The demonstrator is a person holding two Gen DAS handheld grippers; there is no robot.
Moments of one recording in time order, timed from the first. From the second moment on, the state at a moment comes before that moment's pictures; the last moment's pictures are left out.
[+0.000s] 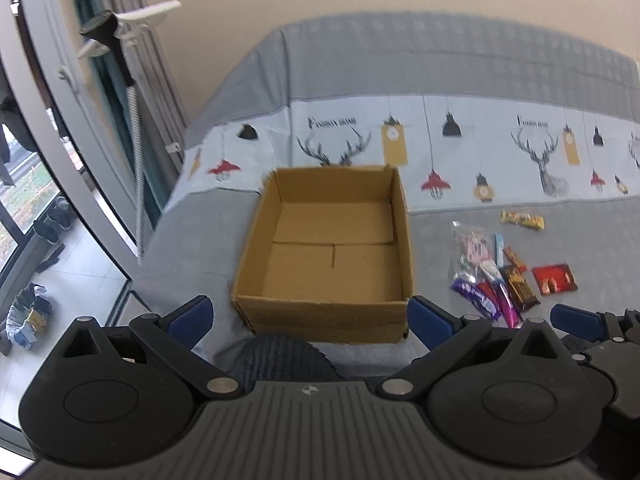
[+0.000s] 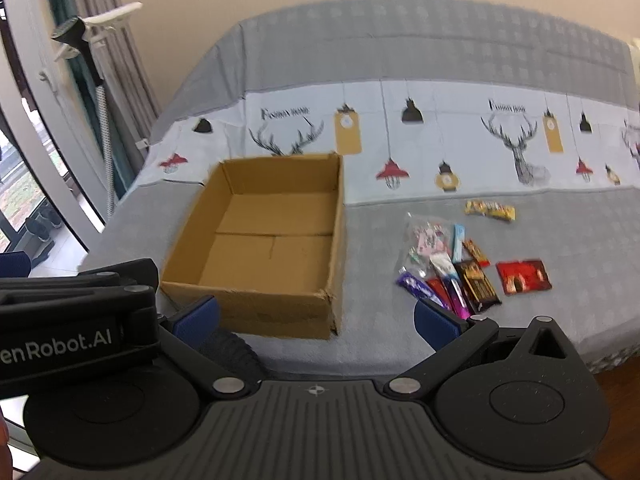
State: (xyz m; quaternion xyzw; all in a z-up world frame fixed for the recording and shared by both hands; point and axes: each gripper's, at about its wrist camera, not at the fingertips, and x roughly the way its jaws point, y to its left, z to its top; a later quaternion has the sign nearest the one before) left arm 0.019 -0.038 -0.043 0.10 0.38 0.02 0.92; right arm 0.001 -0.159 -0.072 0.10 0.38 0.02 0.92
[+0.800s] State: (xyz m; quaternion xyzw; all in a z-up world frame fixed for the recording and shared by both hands) left arm 0.204 -0.228 -0.335 -0.01 0.46 -0.22 0.86; right arm 0.099 -0.403 -0.322 0.15 0.36 0.01 0.92
